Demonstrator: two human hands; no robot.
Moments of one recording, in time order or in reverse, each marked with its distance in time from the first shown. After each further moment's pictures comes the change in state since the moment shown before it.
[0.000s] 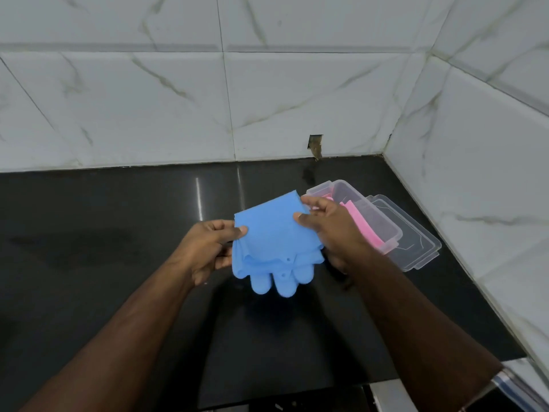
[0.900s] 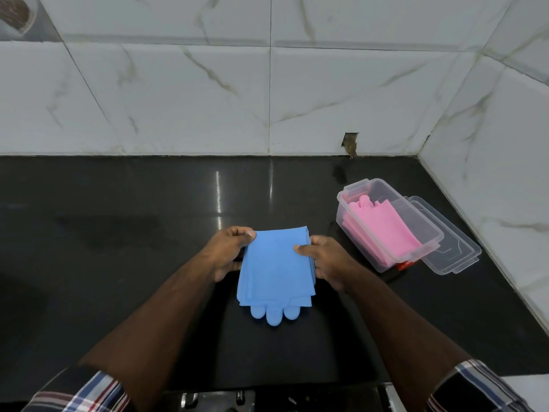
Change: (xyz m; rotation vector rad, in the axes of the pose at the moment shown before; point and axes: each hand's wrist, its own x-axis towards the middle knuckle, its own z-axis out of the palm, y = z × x) left_hand 0.026 -0.049 -0.060 -0.007 0.047 -0.113; right_hand 0.002 0.075 0.051 -0.138 -0.217 0.278
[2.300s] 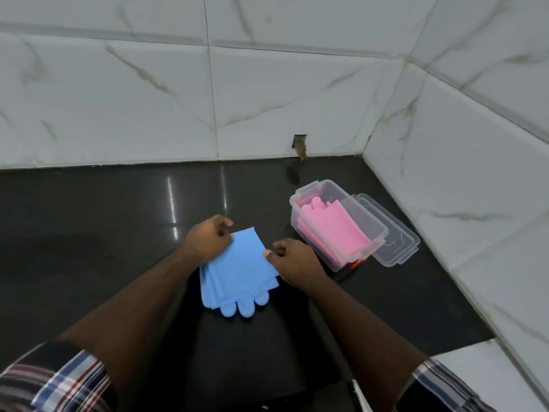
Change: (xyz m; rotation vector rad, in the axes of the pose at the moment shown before) left_hand 0.068 0.023 0.039 0.921 0.096 0.406; right_hand -0.004 0.000 -0.019 -0.772 0.372 -0.155
